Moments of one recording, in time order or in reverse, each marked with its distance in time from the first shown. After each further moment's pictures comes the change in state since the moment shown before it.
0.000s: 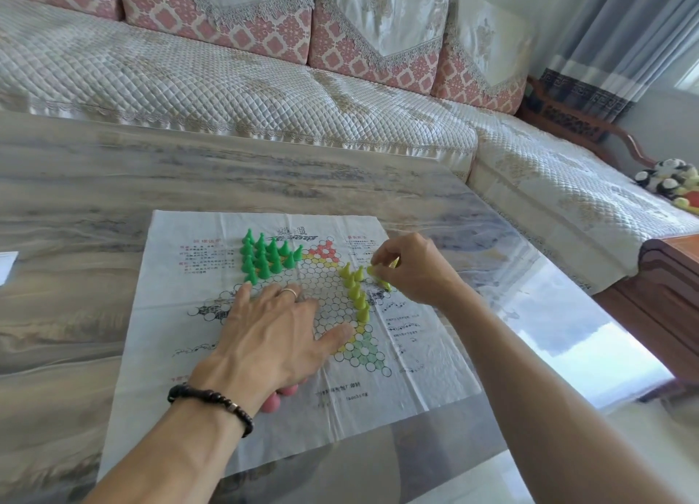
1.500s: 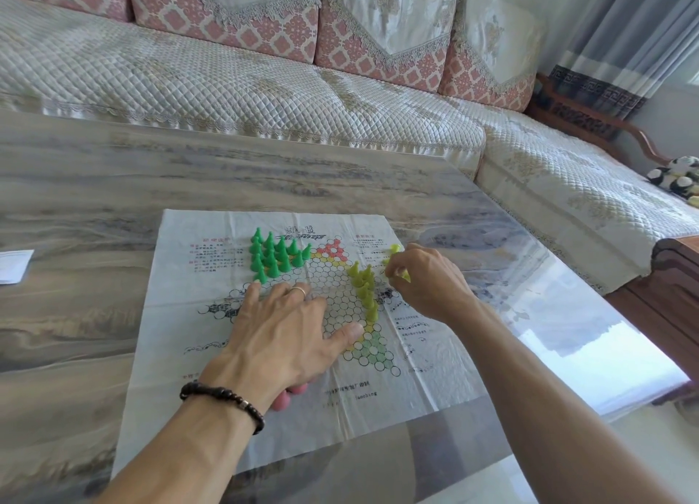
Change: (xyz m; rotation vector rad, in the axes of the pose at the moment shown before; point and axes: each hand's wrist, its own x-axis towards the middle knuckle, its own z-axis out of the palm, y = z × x) left_hand 0.000 0.000 0.000 -0.005 0.019 0.003; right_hand -0.010 0.012 0.013 -0.297 0.031 -0.017
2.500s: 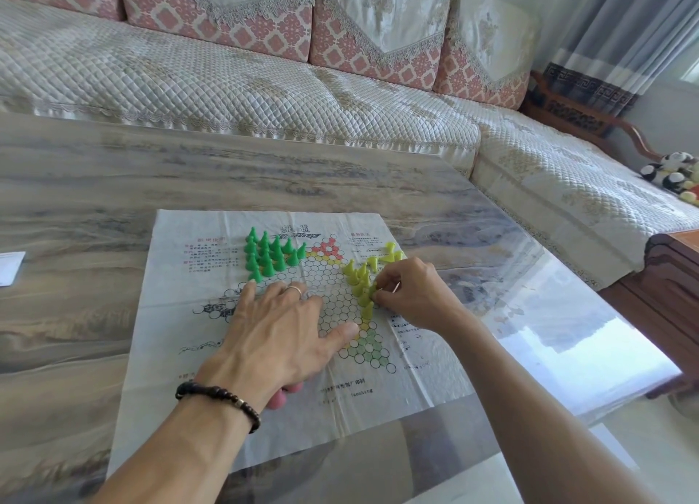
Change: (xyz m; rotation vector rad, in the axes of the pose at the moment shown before) left_hand 0.001 0.001 0.001 0.000 -0.022 -0.012; right_hand -0.014 -0.007 0.009 0.348 -0.079 0.084
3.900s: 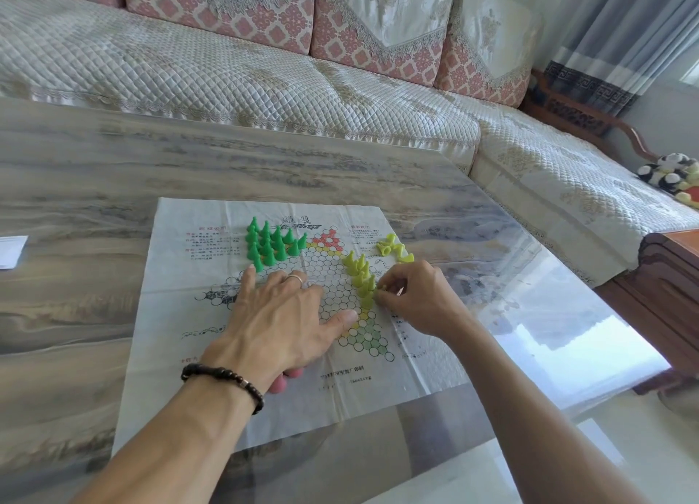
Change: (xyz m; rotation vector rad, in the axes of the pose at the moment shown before) left_hand -0.002 0.002 -0.002 0.003 -0.011 -0.007; right_hand -0.021 0.001 0.001 0.025 0.026 0.023
